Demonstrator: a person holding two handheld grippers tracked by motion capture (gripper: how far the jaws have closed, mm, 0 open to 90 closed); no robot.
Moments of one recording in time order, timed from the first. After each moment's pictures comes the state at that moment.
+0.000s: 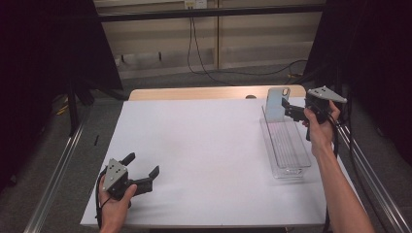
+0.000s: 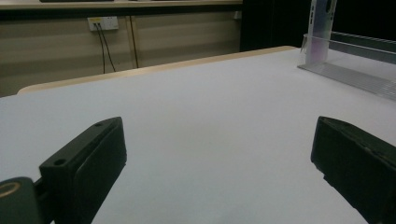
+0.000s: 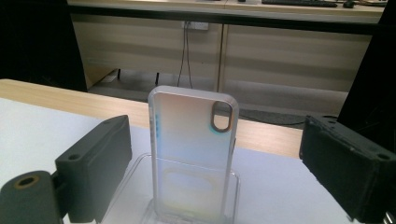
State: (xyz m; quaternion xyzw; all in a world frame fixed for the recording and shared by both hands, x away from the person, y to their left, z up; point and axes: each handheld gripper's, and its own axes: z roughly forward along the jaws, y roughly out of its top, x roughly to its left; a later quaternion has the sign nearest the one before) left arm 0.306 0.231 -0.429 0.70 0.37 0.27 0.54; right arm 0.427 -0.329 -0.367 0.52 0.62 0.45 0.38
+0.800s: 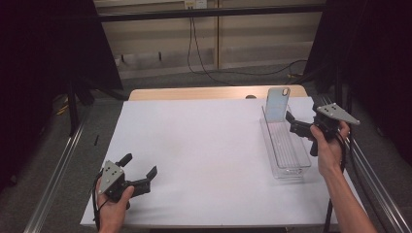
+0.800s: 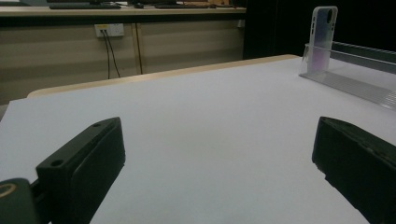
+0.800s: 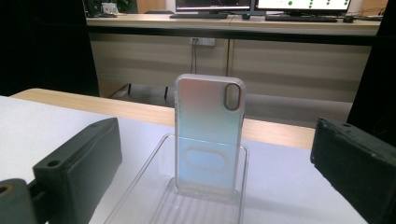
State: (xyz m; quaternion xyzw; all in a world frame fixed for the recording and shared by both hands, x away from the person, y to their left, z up) left arm 0.301 0.236 -0.426 0.69 0.38 0.28 0.55; right arm 0.372 -0.330 -0.377 0.50 0.60 0.48 0.39
